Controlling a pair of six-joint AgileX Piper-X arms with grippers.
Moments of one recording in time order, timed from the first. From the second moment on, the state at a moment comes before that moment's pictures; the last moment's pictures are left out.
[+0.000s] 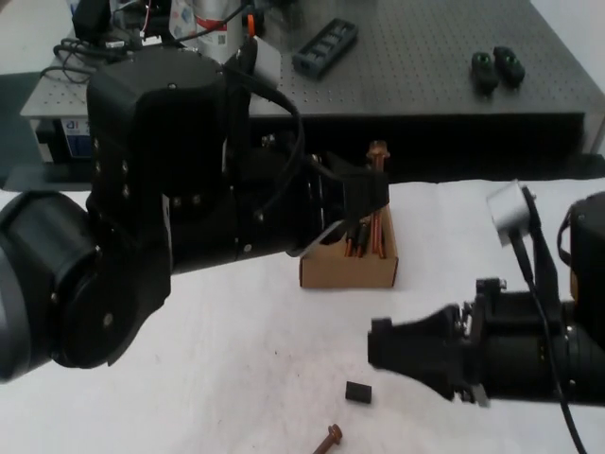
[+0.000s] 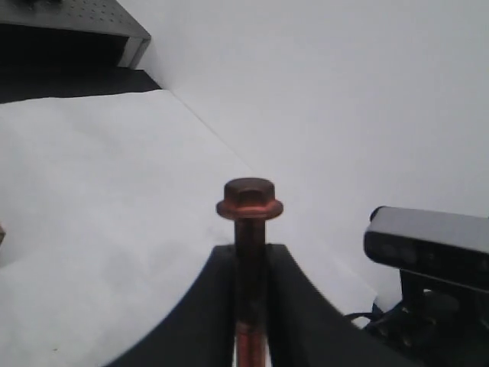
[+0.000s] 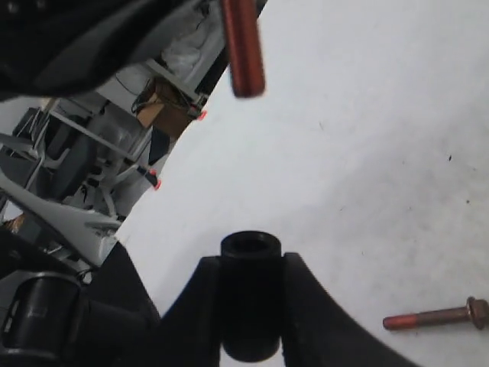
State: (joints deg) left arm -39.1 74.4 -47.3 -10.2 28.4 -31.1; right arm 20.9 53.0 -26.8 5.6 -35.7 25.9
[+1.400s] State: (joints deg) left arm -38.9 74.4 -47.3 -12.3 29.7 -31.1; right arm 21.5 53.7 -26.1 -8.3 -26.5 26.3
